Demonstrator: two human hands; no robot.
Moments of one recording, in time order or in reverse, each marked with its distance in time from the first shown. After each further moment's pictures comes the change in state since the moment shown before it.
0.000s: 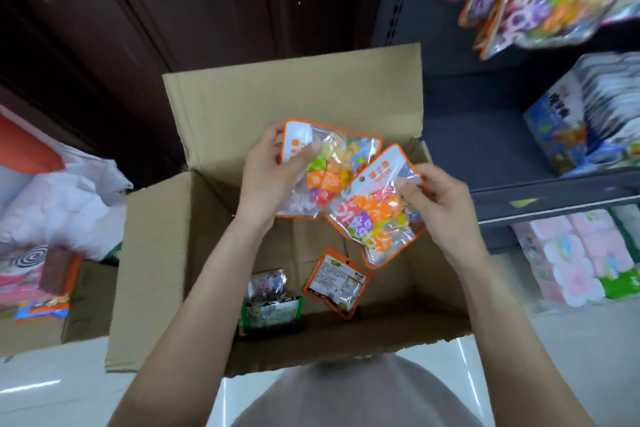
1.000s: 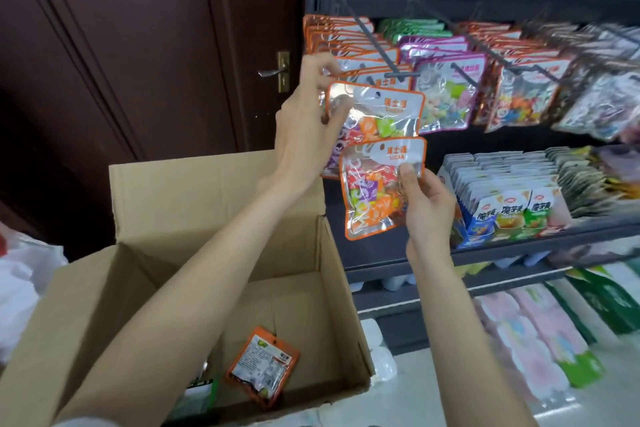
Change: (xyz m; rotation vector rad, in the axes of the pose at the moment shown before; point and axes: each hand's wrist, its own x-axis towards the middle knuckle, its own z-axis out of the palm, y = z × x) left_hand 0.012 0.138 0.176 0.352 0.074 0.782; right_hand 0.019 -0.073 -0.114 0.283 0.460 -0.186
